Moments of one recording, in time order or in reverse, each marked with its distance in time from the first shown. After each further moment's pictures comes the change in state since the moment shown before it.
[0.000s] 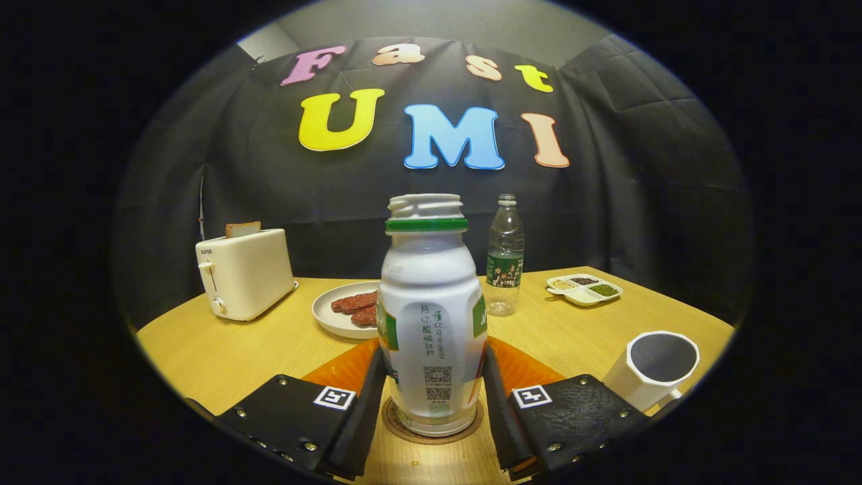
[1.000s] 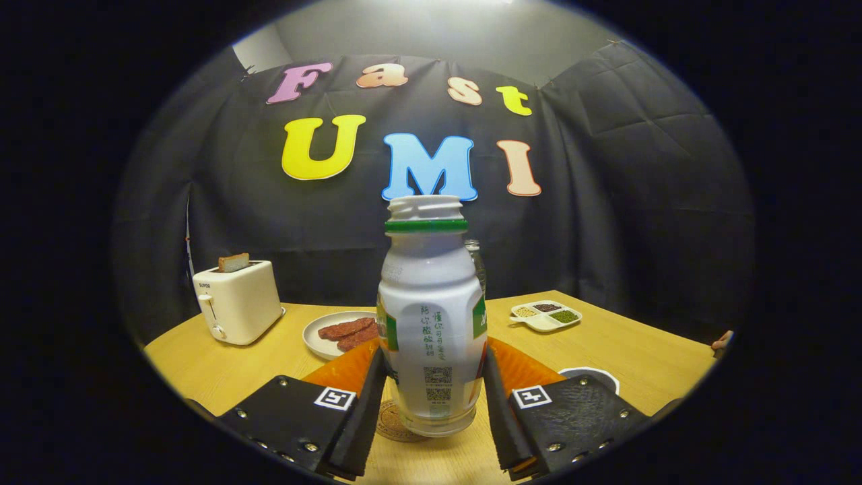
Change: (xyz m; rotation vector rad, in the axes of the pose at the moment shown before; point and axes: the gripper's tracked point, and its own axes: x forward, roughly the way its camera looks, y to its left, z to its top) arm -0.040 -0.016 0.047 -0.017 -0.066 -0.091
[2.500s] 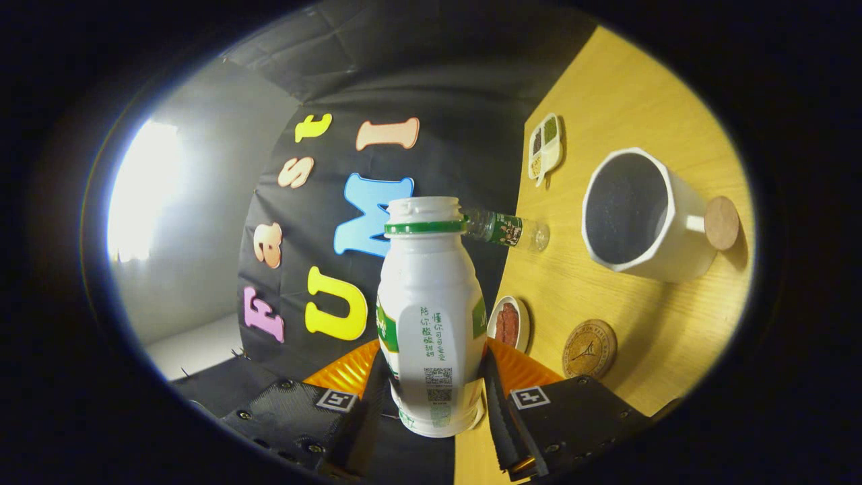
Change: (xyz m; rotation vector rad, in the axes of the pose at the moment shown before) arm -0.034 -0.001 0.023 1.273 0.019 0.297
